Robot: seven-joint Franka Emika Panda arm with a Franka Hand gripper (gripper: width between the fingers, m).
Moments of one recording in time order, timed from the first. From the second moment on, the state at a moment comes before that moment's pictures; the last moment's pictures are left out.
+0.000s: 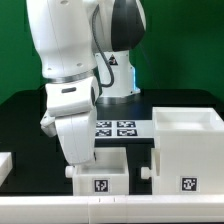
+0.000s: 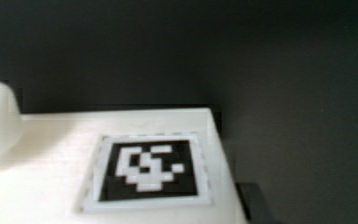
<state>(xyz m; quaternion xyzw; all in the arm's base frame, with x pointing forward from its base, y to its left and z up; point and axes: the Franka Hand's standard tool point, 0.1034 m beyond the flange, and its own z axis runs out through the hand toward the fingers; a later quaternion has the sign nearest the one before) 0.526 -0.065 0.017 -0.71 -0.70 -0.04 0.07</state>
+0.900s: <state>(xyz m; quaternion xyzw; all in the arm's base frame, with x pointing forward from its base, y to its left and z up) 0.534 -0.030 0.068 -0.72 -0.69 -0.04 0.04</state>
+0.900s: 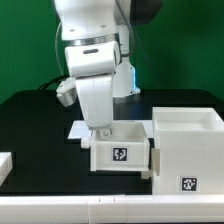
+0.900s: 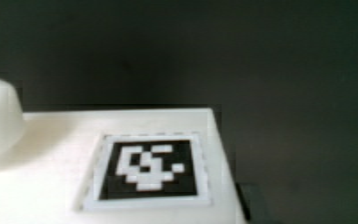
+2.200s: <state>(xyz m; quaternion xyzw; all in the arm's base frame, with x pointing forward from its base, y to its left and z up) 0.553 -0.005 0.066 -0.73 -0.68 -0.05 0.04</state>
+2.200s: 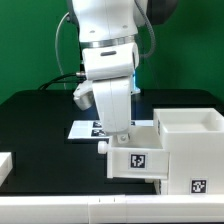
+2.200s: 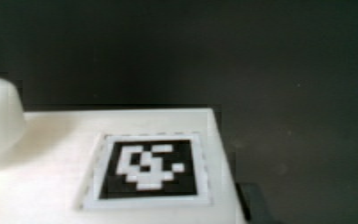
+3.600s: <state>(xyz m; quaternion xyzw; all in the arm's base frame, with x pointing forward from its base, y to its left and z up) 0.559 0.005 0.101 -0.71 -0.70 -0.03 0.03</state>
